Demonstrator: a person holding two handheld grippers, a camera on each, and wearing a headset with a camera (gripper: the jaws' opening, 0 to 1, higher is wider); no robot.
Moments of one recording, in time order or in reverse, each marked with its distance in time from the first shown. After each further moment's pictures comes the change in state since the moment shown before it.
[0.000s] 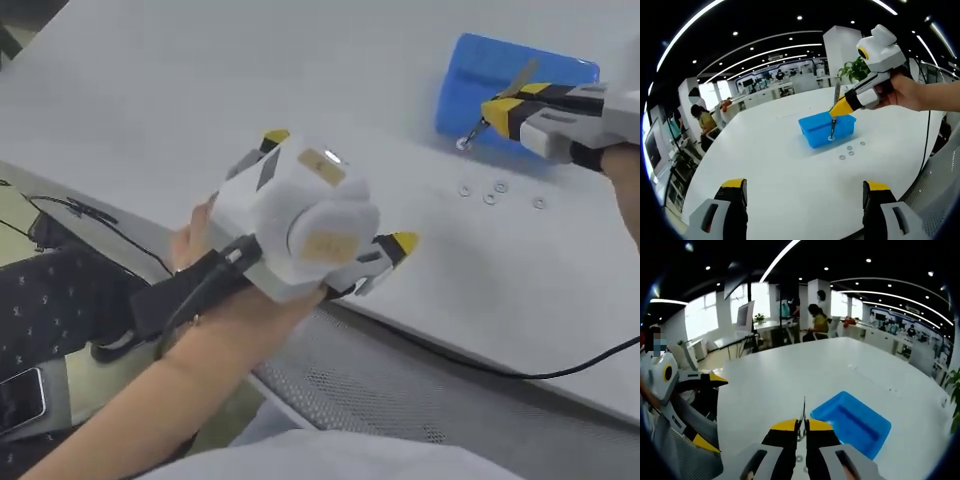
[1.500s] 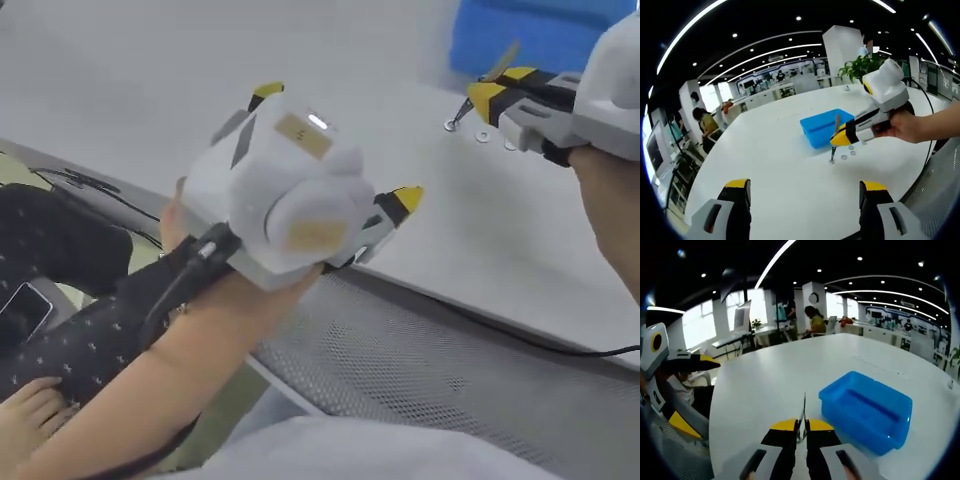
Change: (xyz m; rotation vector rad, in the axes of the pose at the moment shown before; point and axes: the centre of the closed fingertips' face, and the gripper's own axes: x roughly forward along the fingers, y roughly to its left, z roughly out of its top) left arm -0.004 0.003 0.001 0.013 0.001 0.017; right arm 0.036 0.014 -0.054 0.068 -0.042 -0.009
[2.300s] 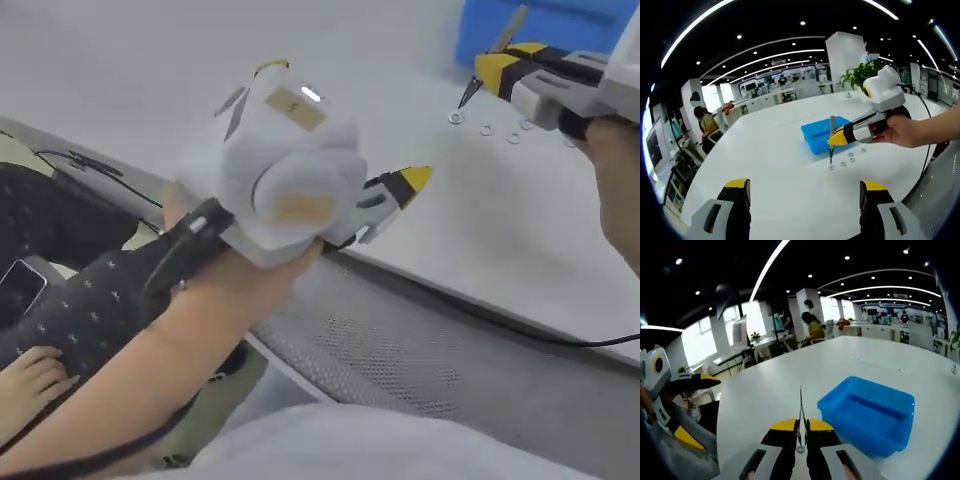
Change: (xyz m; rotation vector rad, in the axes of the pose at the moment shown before) left arm -0.001 0.000 0.008 -0.027 -0.046 0.001; right arm 0.002 -0.010 0.014 0.110 -0.075 0.031
